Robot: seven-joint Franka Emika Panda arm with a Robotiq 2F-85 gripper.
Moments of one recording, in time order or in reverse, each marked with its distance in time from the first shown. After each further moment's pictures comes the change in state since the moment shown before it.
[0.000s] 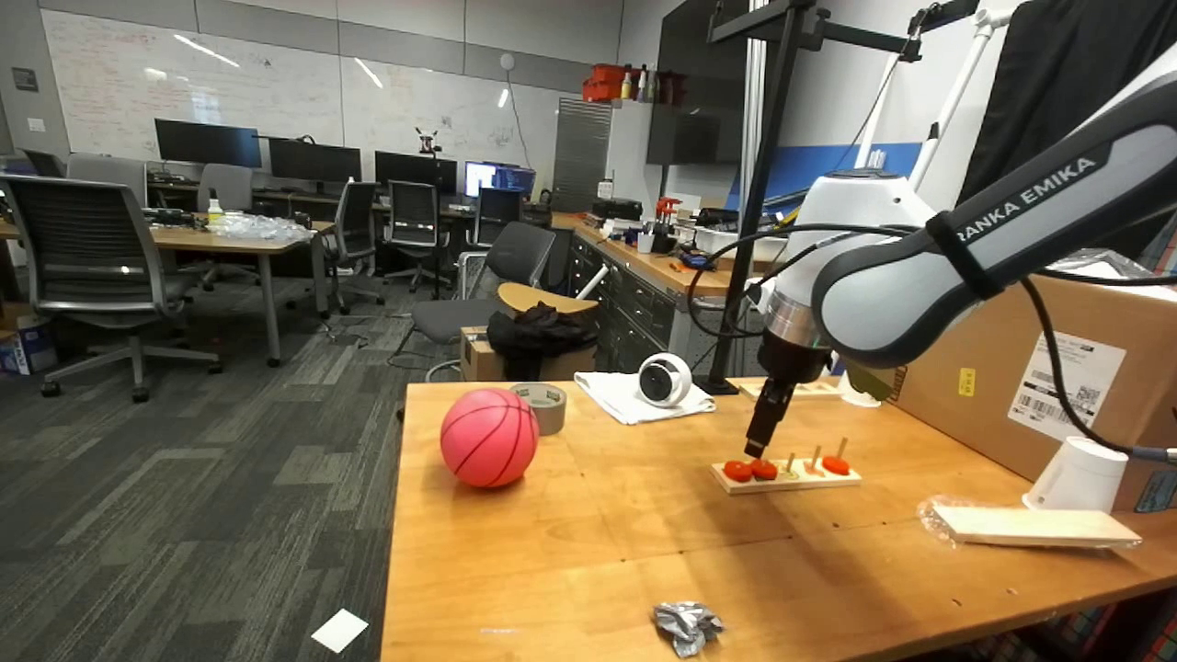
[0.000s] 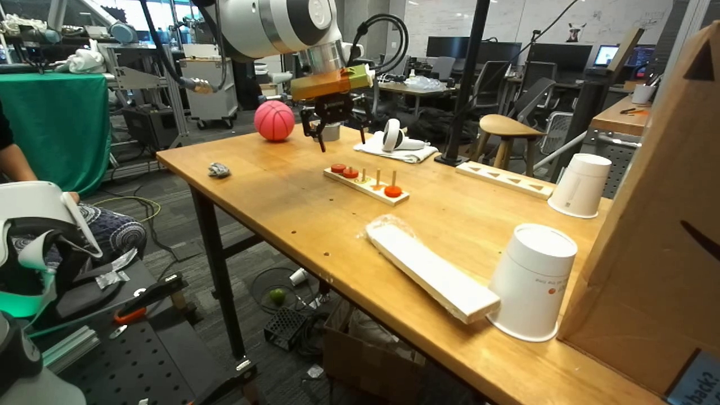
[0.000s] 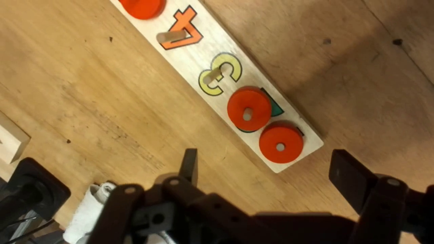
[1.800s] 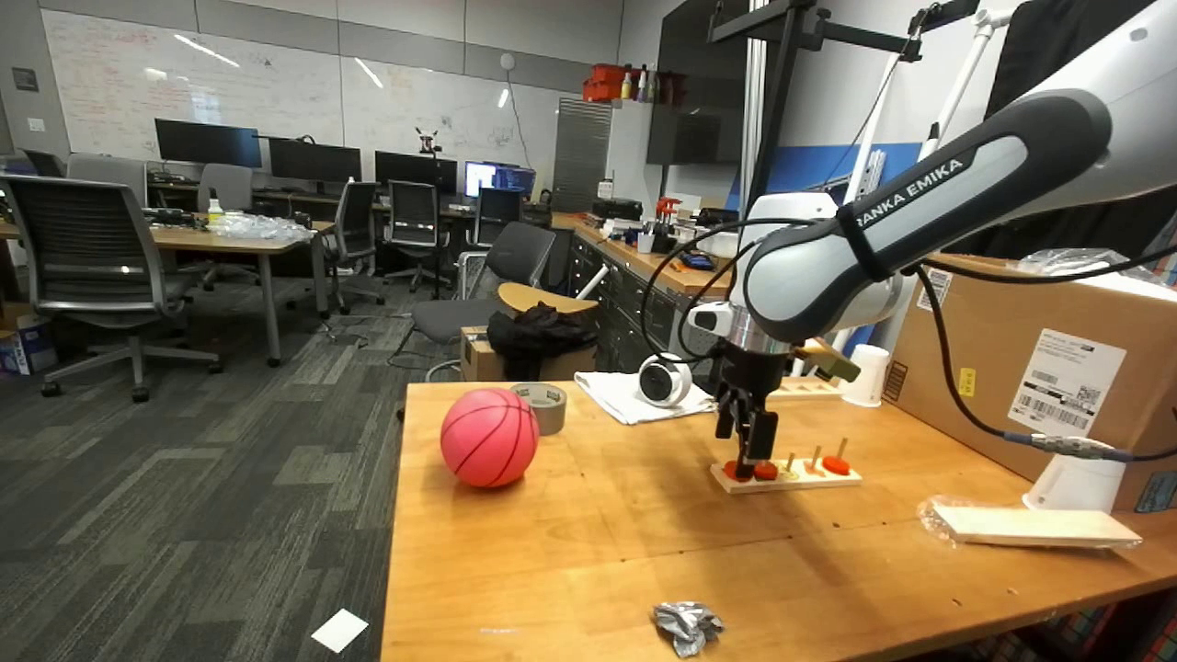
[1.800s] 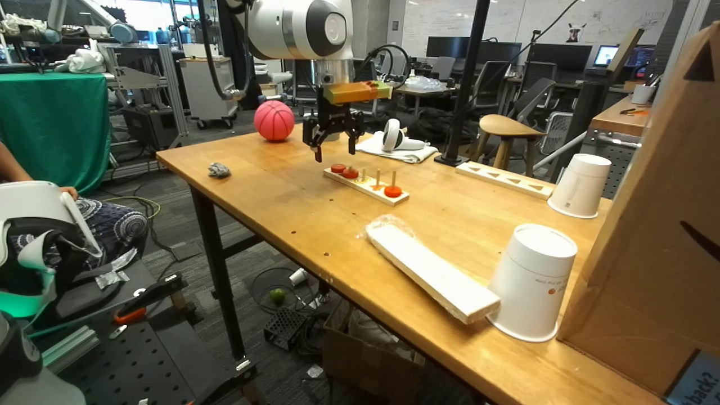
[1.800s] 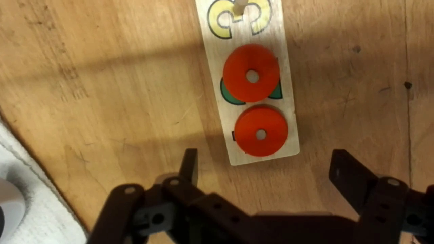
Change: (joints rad) arm -0.032 0.182 0.073 0.220 0.156 -0.225 -0.659
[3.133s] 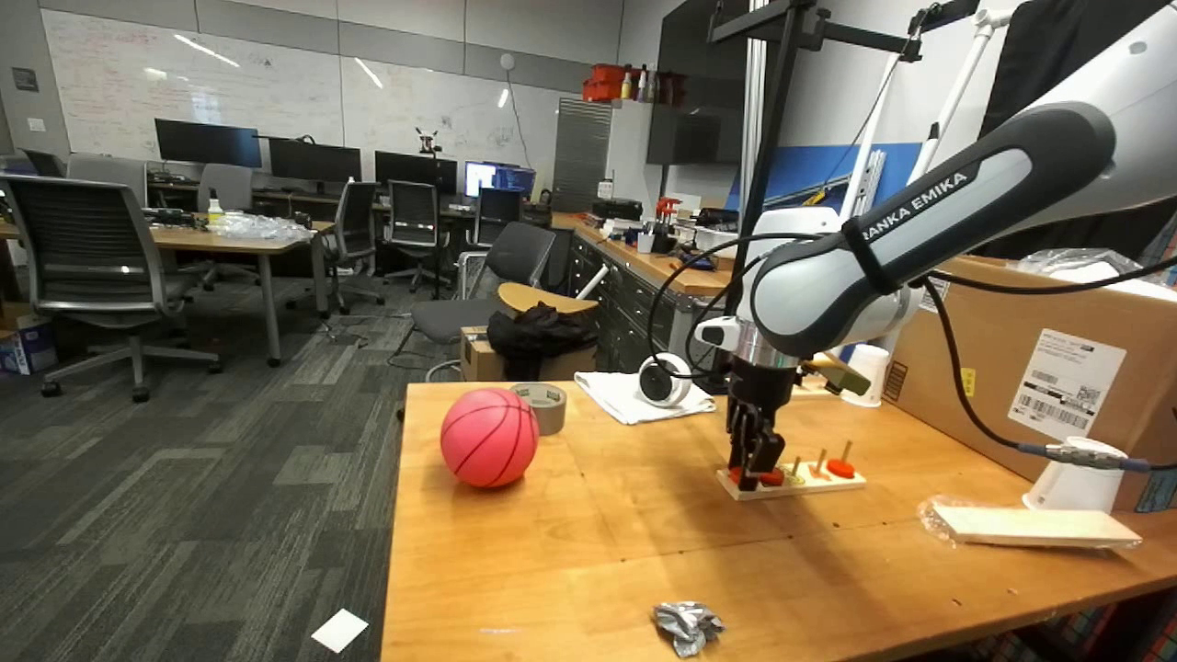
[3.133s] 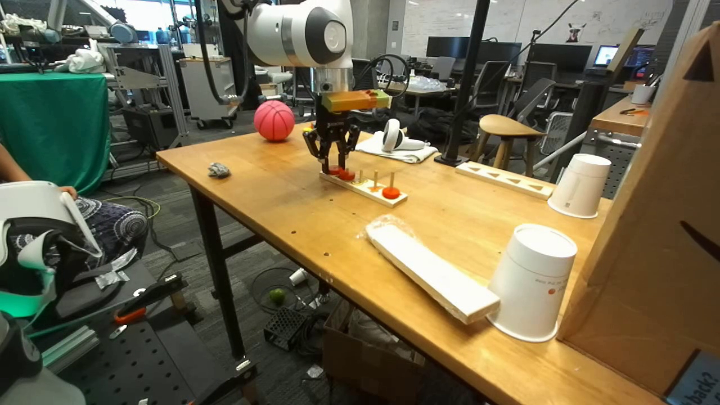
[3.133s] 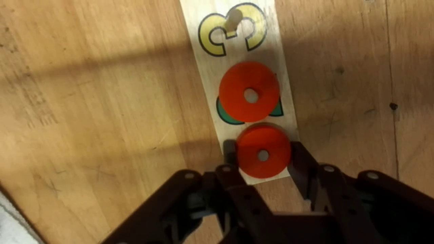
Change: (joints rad) arm -0.011 -0.002 -0.001 -0.037 0.000 -0.001 -0.001
